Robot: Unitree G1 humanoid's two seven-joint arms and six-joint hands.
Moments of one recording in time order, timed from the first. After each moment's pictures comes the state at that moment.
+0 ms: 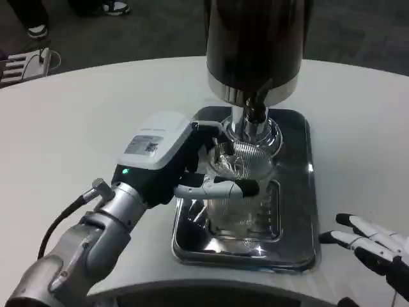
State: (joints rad) left arm -0.79 0.45 -0.29 0.61 0.72 -0.46 0.25; right arm 0.39 -0.56 -0.36 -0.84 -0.49 -0.12 0.50
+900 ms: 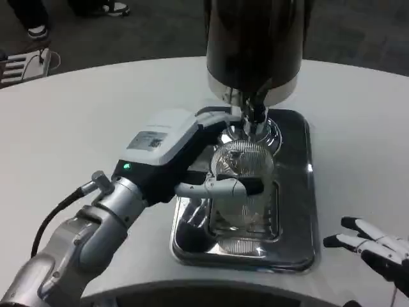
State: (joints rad) left arm -0.74 0.47 -0.26 0.44 0.67 -0.41 0.09; right arm 0.43 -0.55 -0.40 -0.84 -0.42 -0.13 0.50
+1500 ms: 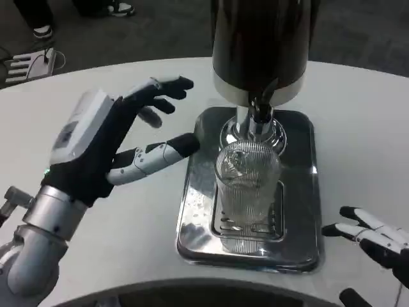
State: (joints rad) left arm -0.52 0.52 -0.03 0.19 0.27 -0.50 0.02; right arm 0.38 -0.54 -0.38 -0.84 -0.44 -0.12 0.48
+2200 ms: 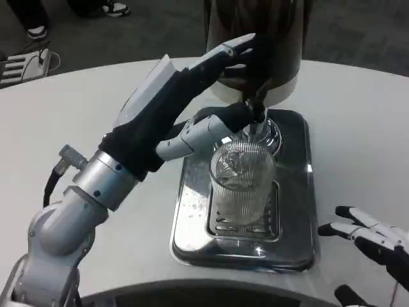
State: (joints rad) left arm -0.69 0.38 -0.06 0.19 0.04 -0.50 -0.32; right arm 0.36 -0.54 -0.34 -0.84 -0.47 -0.08 0.48
